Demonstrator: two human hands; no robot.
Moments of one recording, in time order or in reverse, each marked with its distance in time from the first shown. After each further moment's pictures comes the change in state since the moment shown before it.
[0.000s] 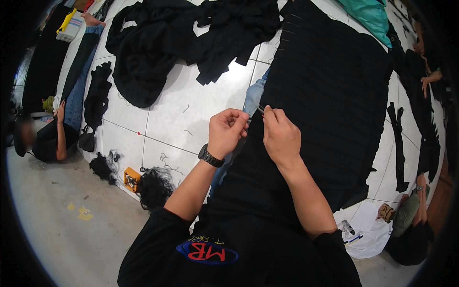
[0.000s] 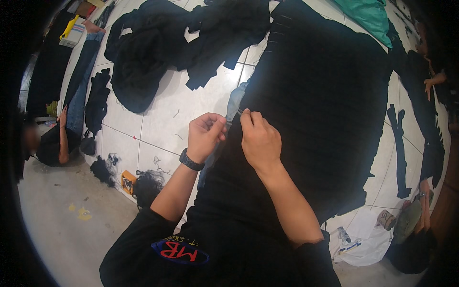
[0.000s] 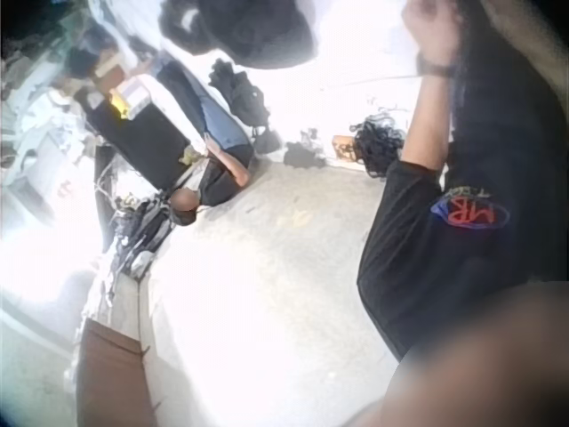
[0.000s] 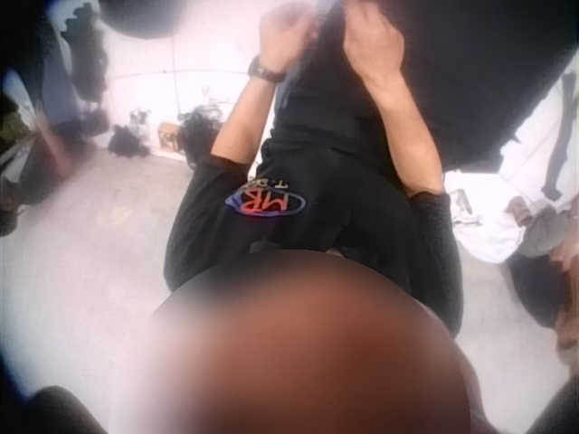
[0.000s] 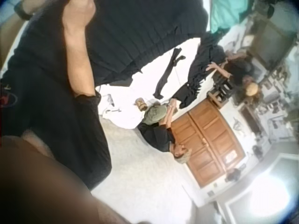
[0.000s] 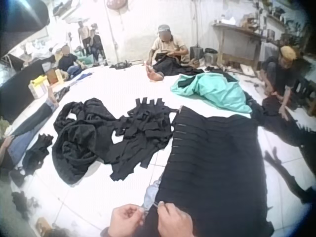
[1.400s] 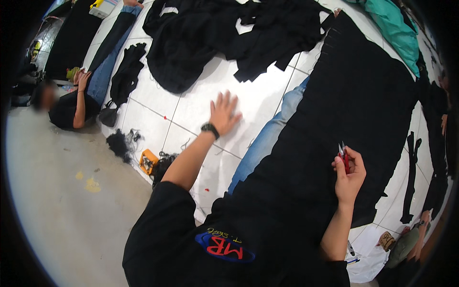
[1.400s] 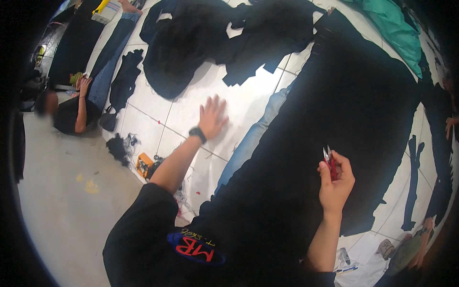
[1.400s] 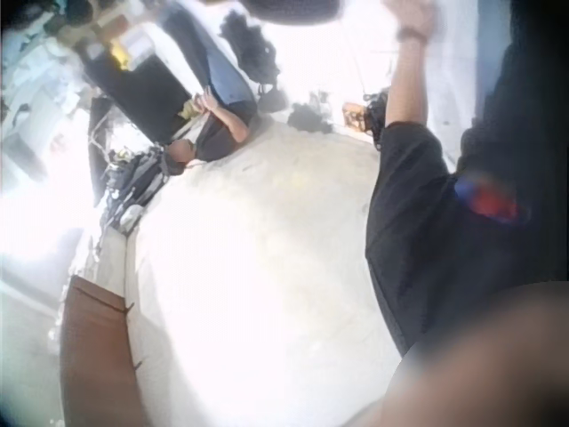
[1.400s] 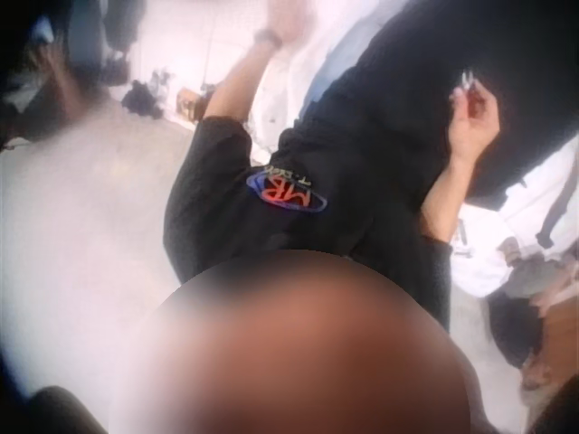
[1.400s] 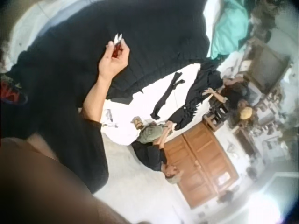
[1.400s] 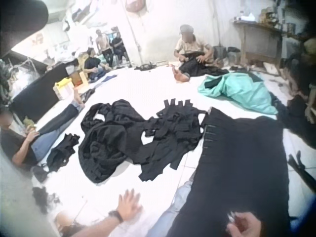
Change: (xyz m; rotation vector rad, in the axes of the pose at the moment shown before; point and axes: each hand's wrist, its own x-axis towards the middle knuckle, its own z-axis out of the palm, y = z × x) left_hand 0.065 -0.120 -0.171 1.501 0.019 0.305; right_hand -0.062 0.050 -0.080 0.686 0.006 0.628
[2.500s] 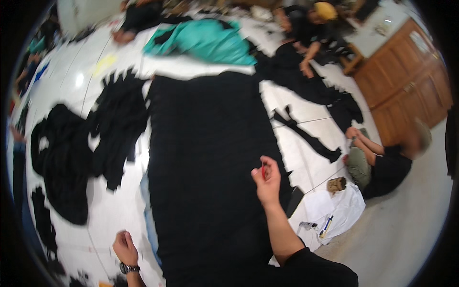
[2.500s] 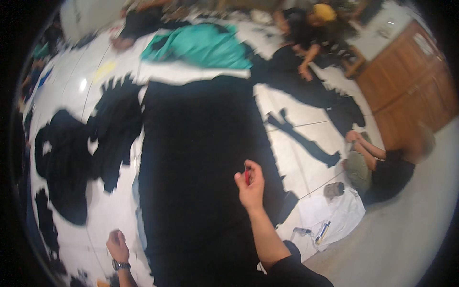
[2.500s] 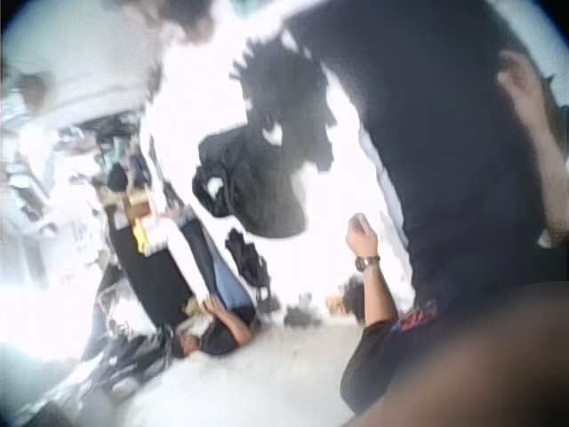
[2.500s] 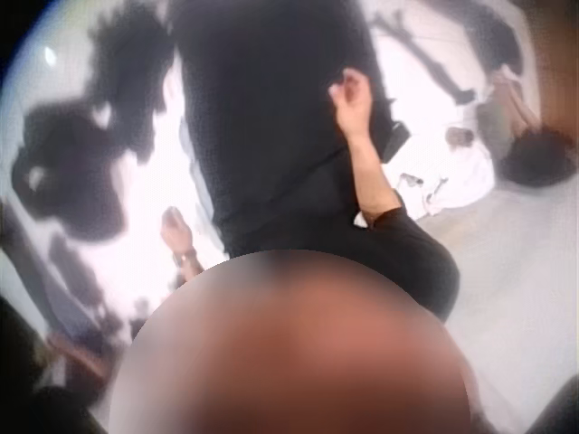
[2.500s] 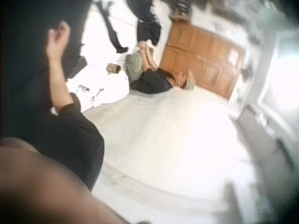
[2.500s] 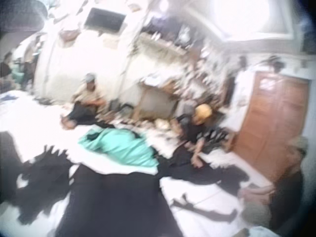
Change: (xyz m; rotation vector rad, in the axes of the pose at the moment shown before) left_hand -0.077 0.090 -0.103 -0.645 0.149 -0.286; right_hand 0.017 0.045 -0.116 0.122 0.581 -0.149
